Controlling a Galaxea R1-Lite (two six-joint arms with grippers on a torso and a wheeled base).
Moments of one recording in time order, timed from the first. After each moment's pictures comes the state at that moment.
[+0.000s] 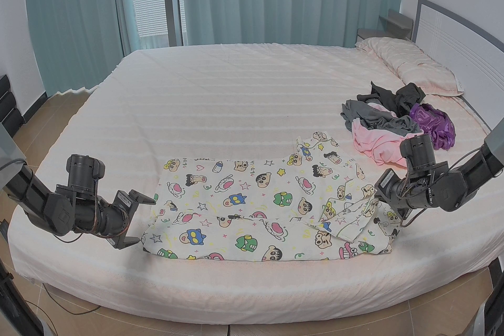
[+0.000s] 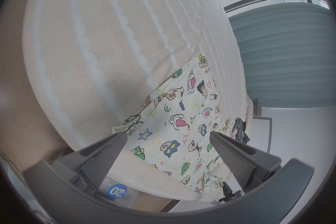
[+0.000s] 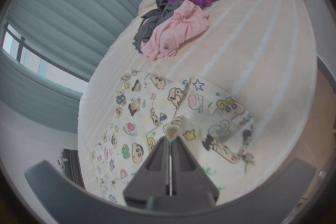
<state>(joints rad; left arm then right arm) -0.06 1.90 -0.66 -0.41 -0.29 -1.14 0.23 1.99 -0.86 -0.38 -0.10 0.99</state>
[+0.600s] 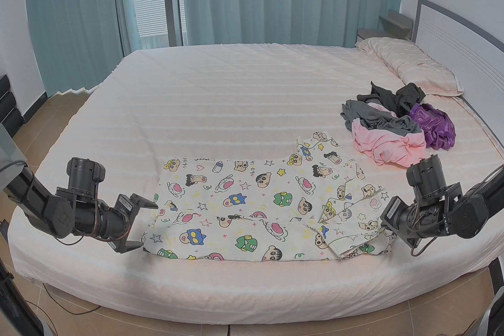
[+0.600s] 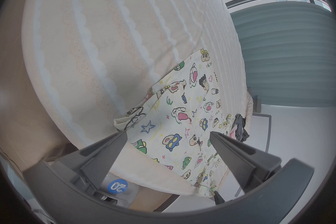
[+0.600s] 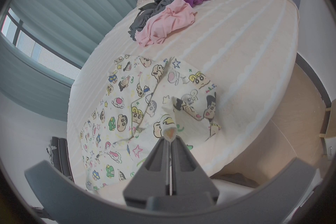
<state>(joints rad) -0.06 1.91 -0.64 -0.41 -0.33 -1.14 0.34 1.82 -0.64 -0.31 -0.18 1.00</state>
